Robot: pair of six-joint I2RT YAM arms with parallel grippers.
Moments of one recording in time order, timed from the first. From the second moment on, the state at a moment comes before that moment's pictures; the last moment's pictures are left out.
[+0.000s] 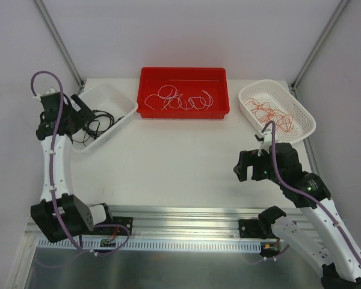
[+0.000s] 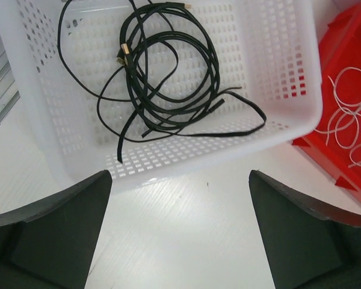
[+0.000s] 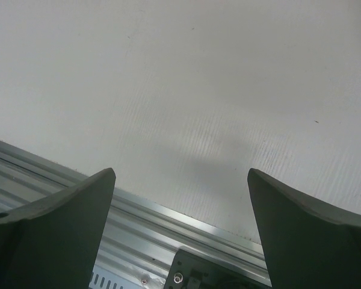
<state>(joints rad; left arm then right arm) 0.32 1.28 1.23 -0.65 -0.01 -0.46 0.51 0.63 0.88 -0.92 0.02 0.24</state>
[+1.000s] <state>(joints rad) -0.10 0.20 0.98 -1.03 -0.09 -0.36 0.51 0.12 1.04 -1.15 0.35 0.32</state>
